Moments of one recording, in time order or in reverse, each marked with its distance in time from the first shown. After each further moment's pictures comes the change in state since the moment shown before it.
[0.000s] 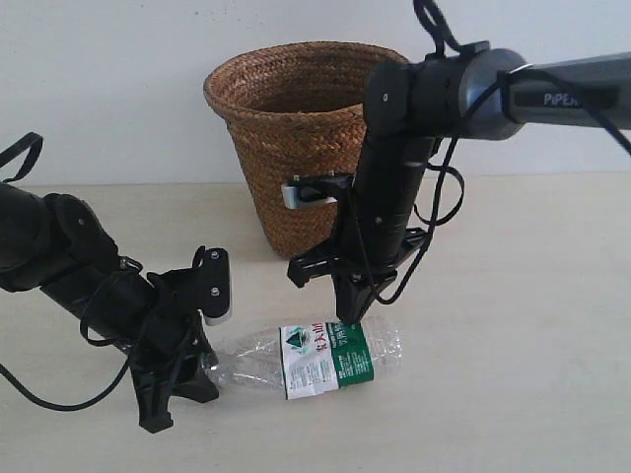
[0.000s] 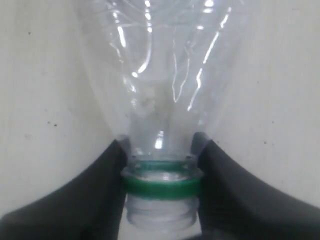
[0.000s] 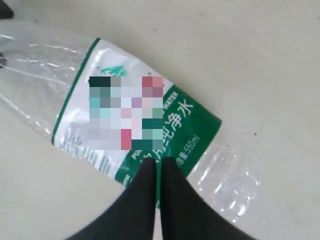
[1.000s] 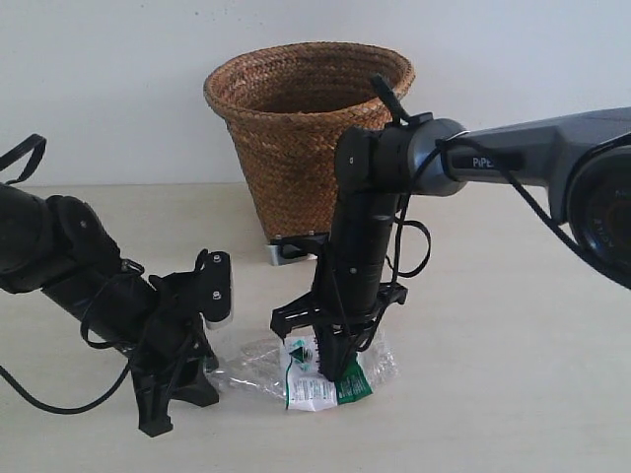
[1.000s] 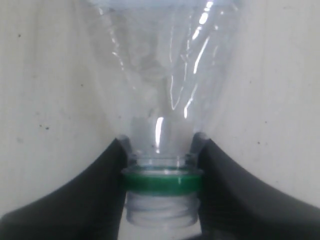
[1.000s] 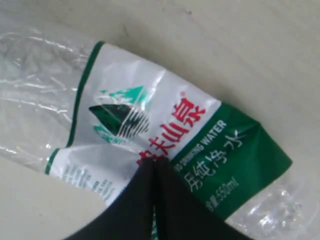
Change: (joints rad) left arm 0.000 0.000 0.002 0.007 0.001 0.000; right arm 0.035 0.215 -0.057 0.033 0.044 -0.011
